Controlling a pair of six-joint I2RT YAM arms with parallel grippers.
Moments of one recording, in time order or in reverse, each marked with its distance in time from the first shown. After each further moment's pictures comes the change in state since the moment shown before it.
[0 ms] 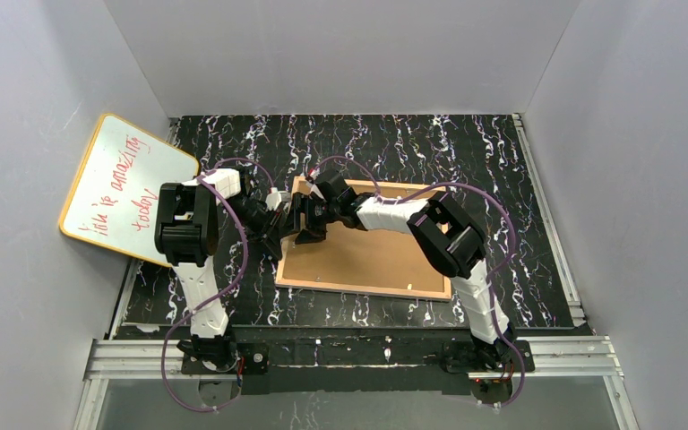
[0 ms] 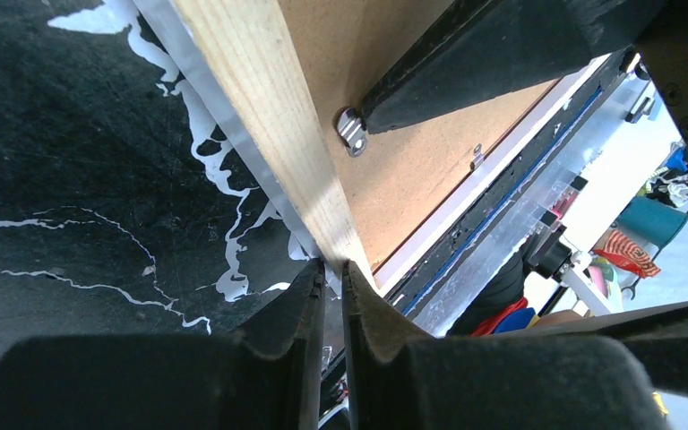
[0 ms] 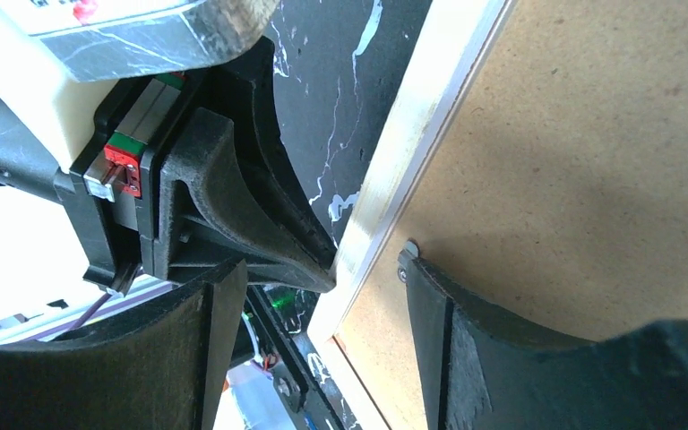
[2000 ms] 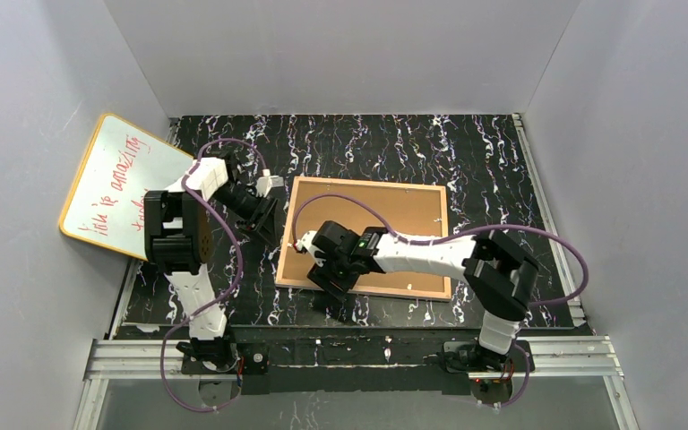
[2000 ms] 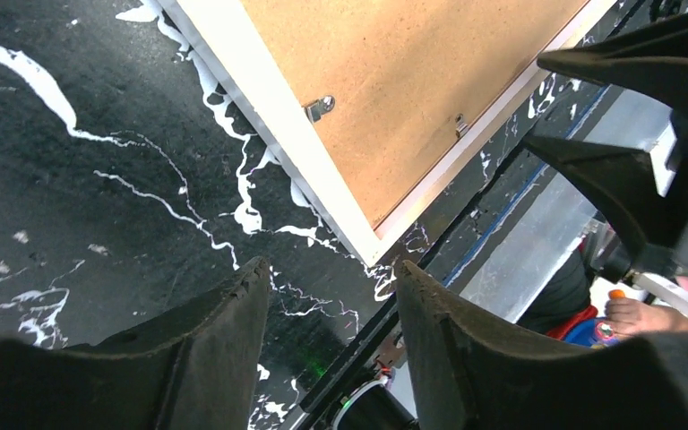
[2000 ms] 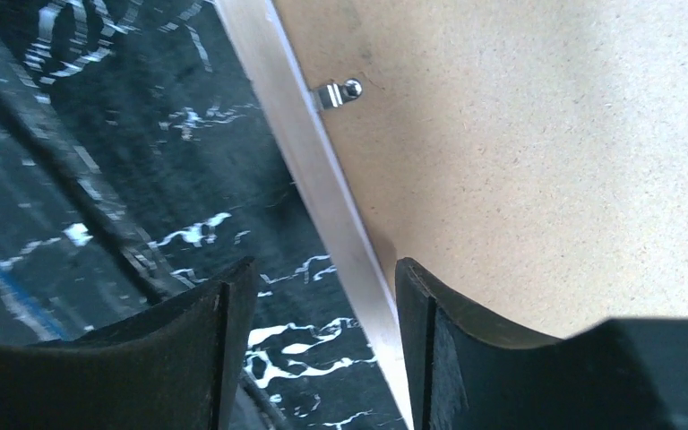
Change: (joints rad) left arm 0.055 -0.079 0.105 -0.130 -0.007 0.151; right arm 0.273 -0.449 -0.301 -0.565 0.411 -0.876
